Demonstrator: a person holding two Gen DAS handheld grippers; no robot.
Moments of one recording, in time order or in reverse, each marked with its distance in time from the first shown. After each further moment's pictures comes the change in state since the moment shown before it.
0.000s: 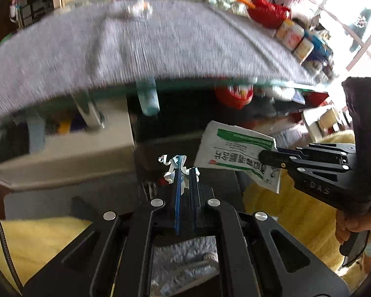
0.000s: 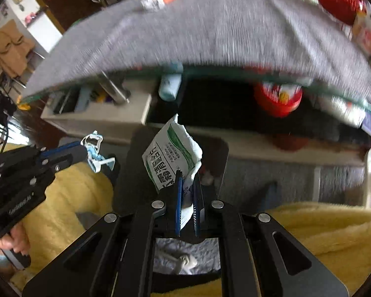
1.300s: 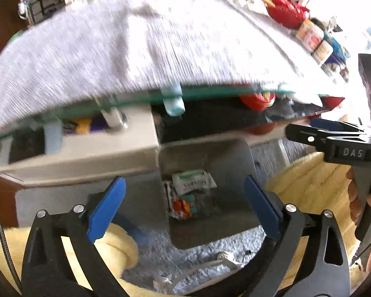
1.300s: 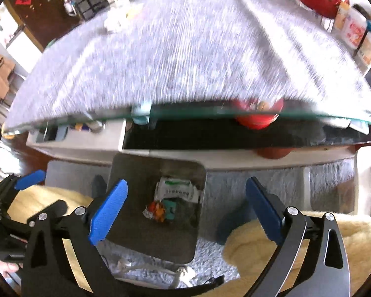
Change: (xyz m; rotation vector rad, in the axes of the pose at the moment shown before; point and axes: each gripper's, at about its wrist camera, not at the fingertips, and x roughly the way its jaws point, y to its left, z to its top) left arm -0.016 0.026 0.024 -0.022 -0.005 0.106; right arm -0.033 -0.031 0.053 0.091 -0.099 -0.077
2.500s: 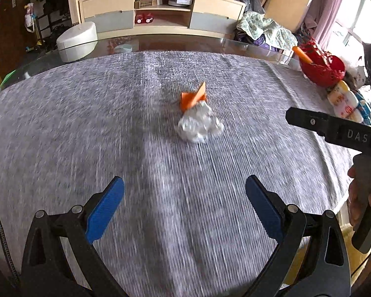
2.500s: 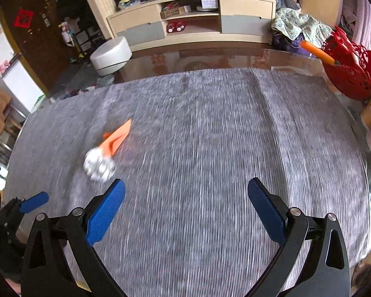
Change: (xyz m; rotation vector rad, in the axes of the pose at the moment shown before) left arm 0.051 0.046 0.204 -0.041 -0.091 0.038; right arm 0.040 0.016 0.221 -0.003 -0.139 -0.023
